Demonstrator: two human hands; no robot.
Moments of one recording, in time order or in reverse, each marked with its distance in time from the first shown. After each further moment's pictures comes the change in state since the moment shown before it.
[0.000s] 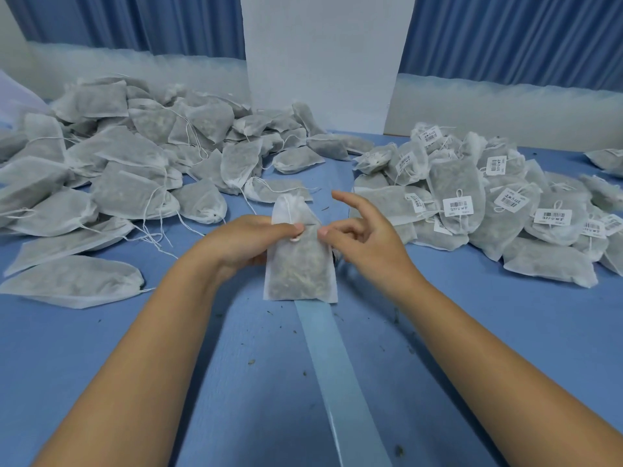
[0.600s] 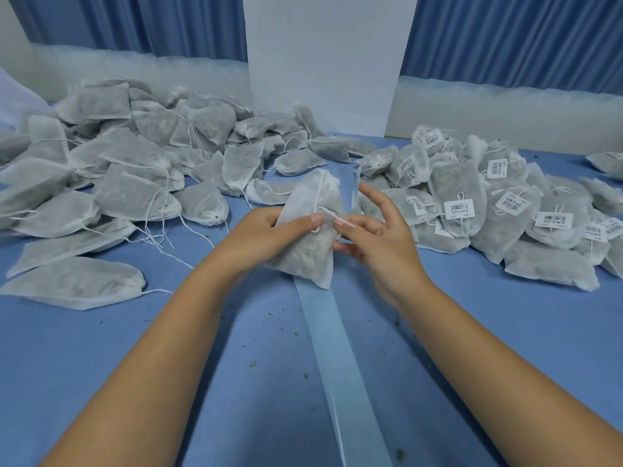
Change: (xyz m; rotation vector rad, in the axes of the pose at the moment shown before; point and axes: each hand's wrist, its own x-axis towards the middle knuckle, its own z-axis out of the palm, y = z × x) left_hand -0.005 0.002 0.015 0.140 0.124 0.263; right_hand 0.001 -0.004 0.000 0.385 0.124 0.082
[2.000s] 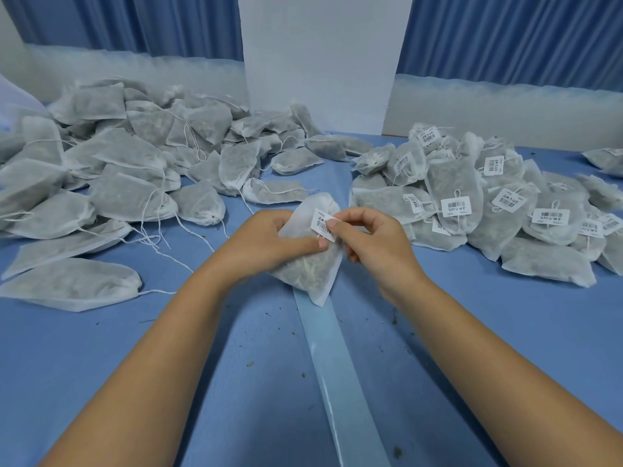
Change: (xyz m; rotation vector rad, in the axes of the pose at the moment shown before) left_hand -0.001 0.000 0.003 0.048 -0.107 0.074; right_hand 0.001 -0.003 0.001 -0.321 0.069 0.058
